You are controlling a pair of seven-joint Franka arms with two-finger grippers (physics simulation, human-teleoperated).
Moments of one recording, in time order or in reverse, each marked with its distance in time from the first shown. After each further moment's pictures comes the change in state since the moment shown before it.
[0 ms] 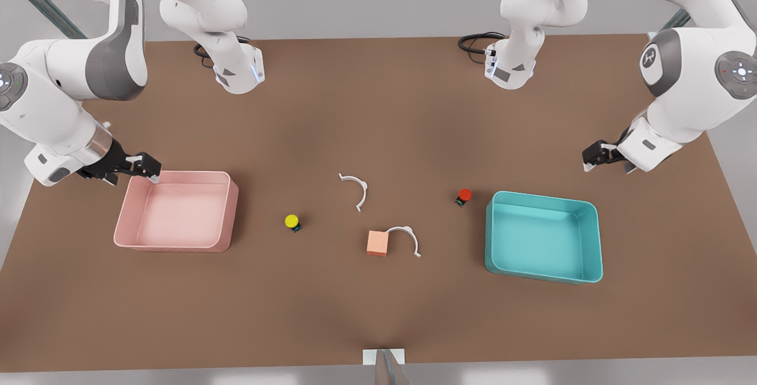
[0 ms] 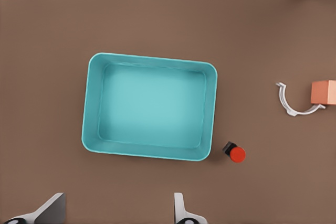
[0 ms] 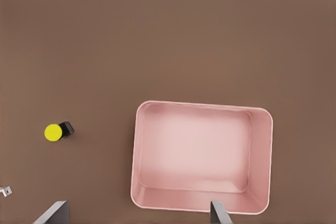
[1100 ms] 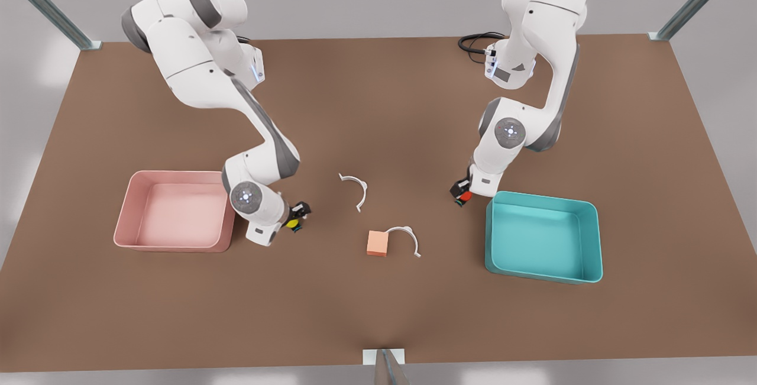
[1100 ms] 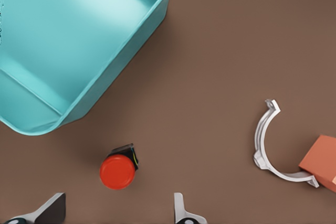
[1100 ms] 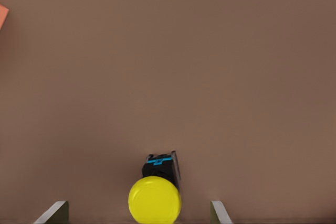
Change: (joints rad) left arm -0.404 0.127 -0.001 -0.627 -0.070 0.799 -0.941; right arm 0.208 0.487 0.187 -0.191 -0.020 0.545 0.030
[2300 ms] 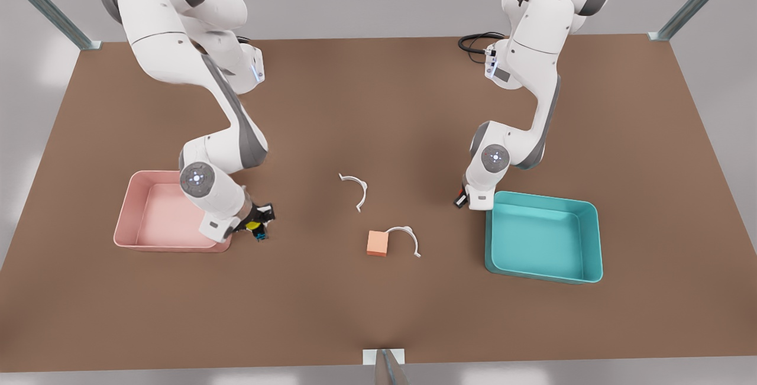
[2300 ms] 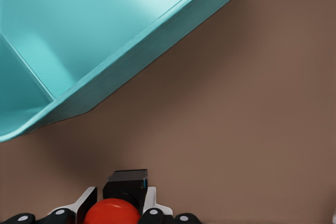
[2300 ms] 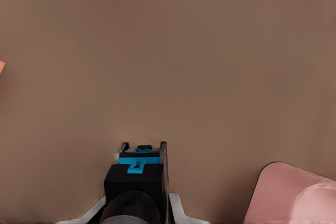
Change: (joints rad) left arm 0.005 0.201 0.002 0.010 0.002 0.109 -0.213; right arm -0.125 -0.196 0.002 -0.056 -0.016 -0.031 -0.005
